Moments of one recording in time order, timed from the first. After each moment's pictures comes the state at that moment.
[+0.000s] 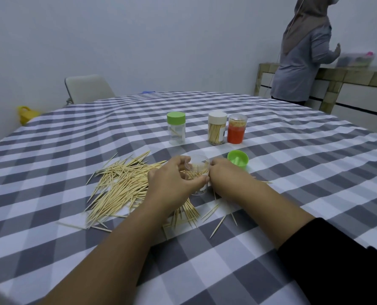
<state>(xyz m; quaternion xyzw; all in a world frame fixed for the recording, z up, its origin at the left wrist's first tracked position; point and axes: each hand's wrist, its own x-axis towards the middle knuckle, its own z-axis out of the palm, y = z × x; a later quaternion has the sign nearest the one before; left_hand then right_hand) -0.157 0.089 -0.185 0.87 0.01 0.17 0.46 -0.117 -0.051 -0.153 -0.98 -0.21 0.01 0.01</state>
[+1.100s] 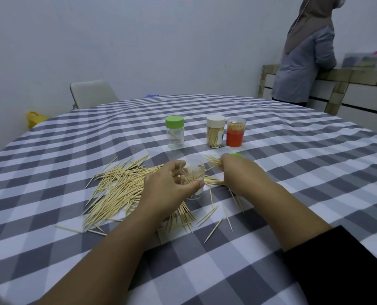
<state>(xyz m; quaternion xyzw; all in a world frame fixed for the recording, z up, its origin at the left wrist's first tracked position) -0.168 0.087 -0.180 0.86 0.02 0.16 0.48 -0.122 -0.075 -0.132 -0.99 -0.10 0.01 0.07</state>
